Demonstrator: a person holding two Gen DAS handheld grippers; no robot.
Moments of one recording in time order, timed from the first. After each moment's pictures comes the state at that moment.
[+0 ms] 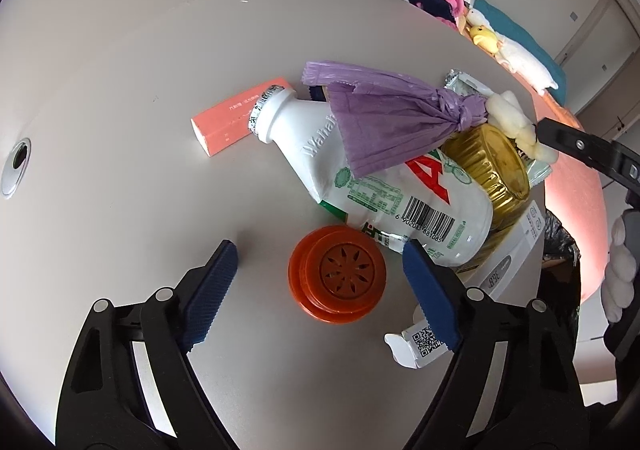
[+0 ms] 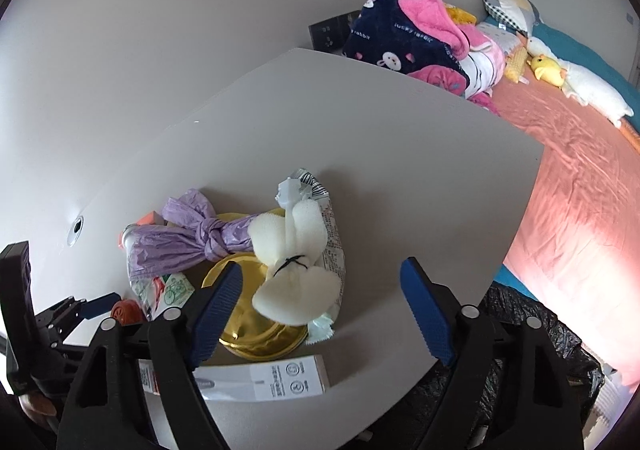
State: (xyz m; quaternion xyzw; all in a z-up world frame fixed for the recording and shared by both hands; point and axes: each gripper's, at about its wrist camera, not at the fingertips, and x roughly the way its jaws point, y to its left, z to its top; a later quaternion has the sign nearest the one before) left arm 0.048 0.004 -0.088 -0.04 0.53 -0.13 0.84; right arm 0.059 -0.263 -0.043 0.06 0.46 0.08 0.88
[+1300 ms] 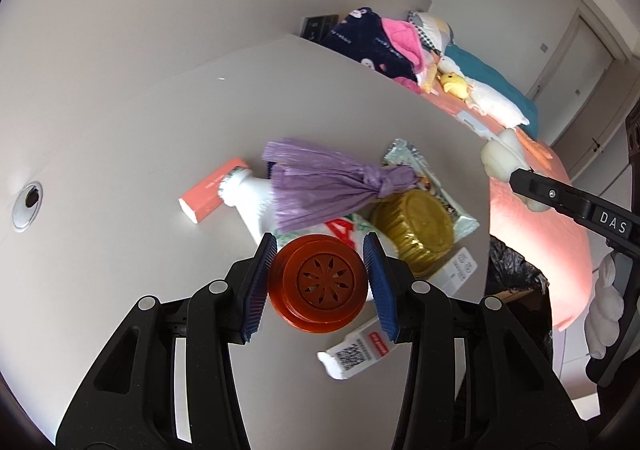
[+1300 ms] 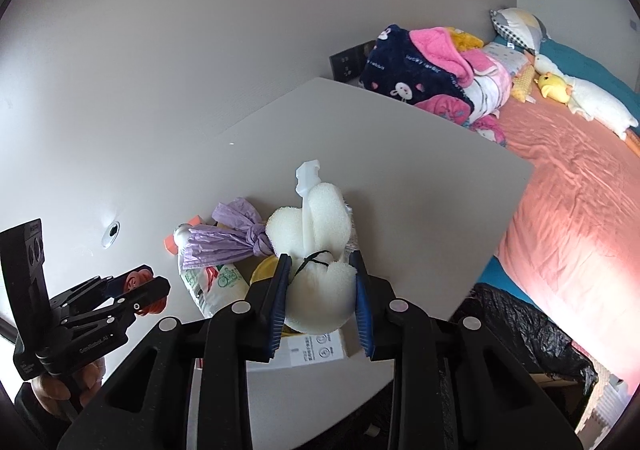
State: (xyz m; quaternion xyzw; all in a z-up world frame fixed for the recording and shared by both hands) left arm 0.027 -0.013 -0.030 -0.06 0.44 -0.16 0.88; right arm 0.018 -0.268 0.005 0.07 0.42 0.11 0.90
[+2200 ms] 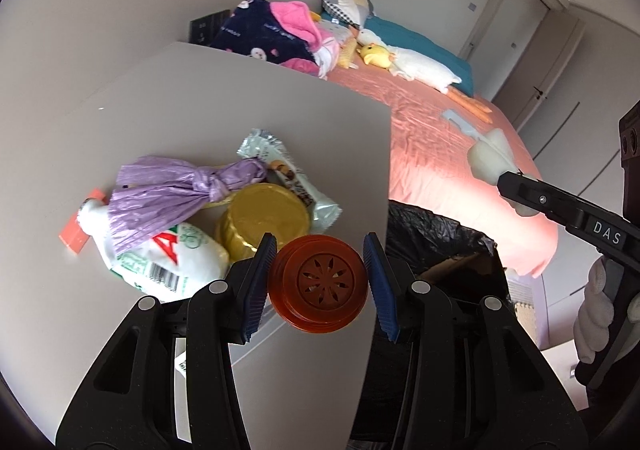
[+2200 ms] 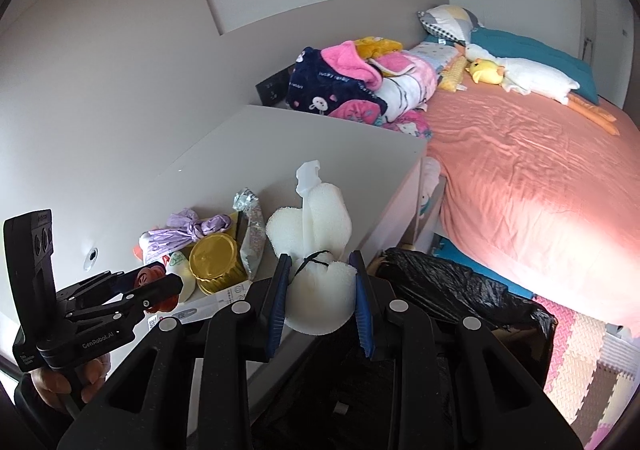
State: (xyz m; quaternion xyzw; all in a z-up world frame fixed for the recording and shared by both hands) left arm 0.008 -0.116 -0.013 -0.01 0.43 -0.29 0.85; right arm -0.059 -0.355 0.019 0.12 0.39 0.01 0.91
